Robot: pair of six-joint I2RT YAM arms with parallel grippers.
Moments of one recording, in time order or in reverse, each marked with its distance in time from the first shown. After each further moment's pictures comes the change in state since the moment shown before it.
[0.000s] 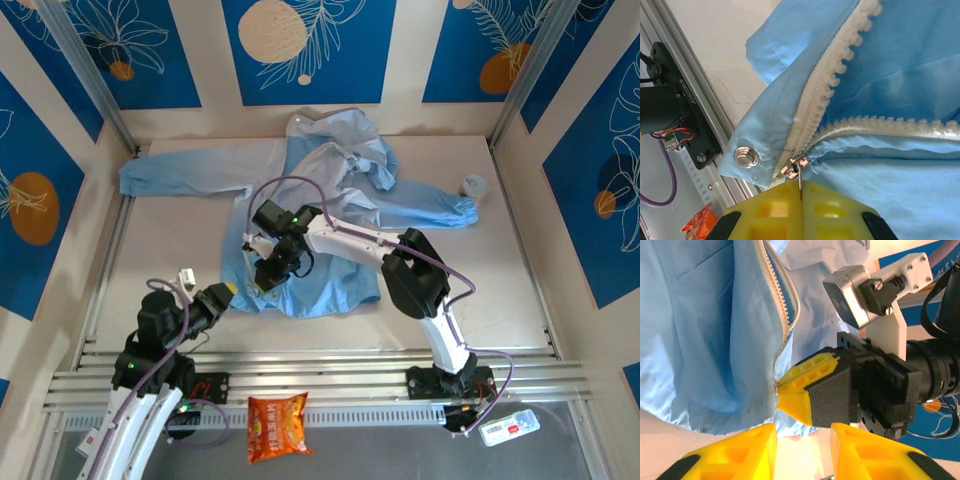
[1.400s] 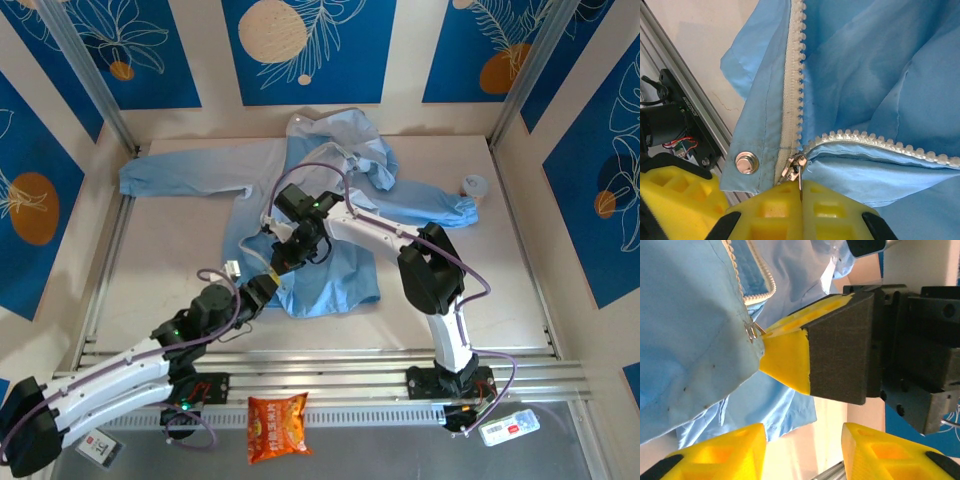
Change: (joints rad) left arm -0.596 0.587 -0.044 0.680 -0.494 -0.243; right arm -0.109 -0.069 -0.053 -0.018 -0.032 0.028
